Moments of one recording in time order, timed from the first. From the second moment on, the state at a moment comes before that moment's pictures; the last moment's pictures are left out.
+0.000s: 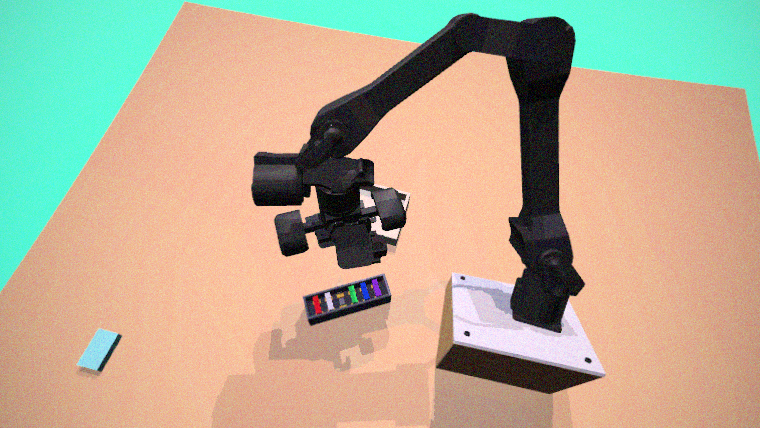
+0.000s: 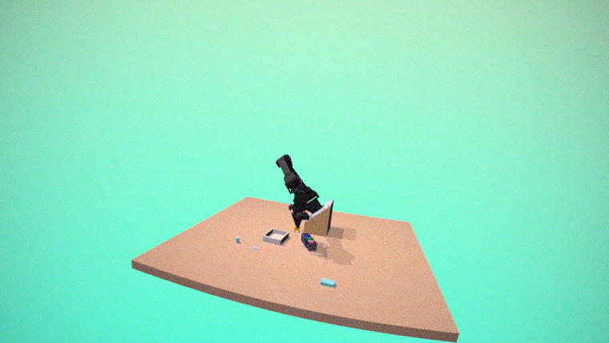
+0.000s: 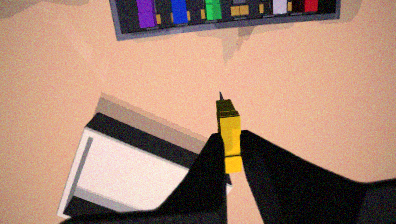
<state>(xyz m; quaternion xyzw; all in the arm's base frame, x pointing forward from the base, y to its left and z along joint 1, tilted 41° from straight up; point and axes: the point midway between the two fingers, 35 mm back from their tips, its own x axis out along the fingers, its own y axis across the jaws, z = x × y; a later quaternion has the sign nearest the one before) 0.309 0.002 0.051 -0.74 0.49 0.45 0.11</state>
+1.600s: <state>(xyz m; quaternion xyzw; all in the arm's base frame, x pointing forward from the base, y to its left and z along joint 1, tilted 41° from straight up) 0.304 -0.111 0.099 -0.74 0.50 0.44 0.10</state>
